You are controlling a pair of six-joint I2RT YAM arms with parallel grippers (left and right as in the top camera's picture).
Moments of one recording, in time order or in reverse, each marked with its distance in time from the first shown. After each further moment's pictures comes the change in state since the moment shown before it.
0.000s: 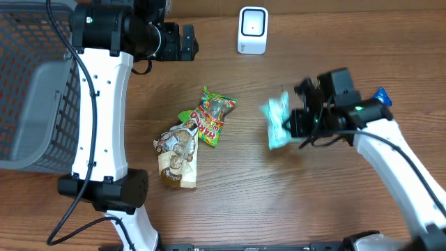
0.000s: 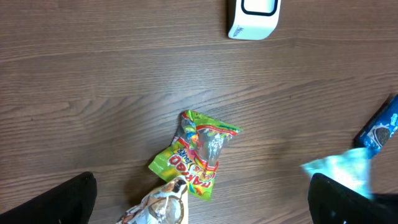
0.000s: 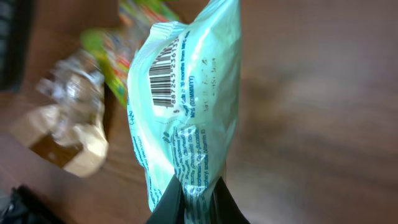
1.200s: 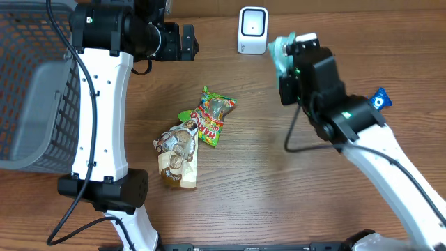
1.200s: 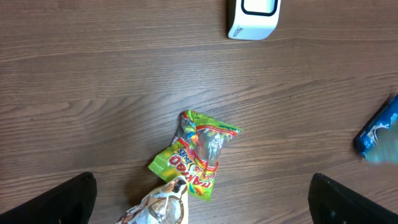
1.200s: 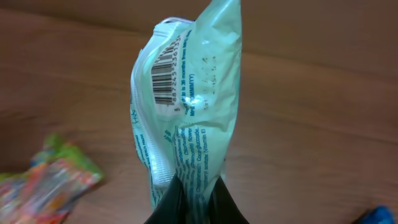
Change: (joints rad) left arm 0.000 0.000 0.000 0.000 0.000 0.000; right arm 0.187 0.036 0.141 0.308 0.708 -0.042
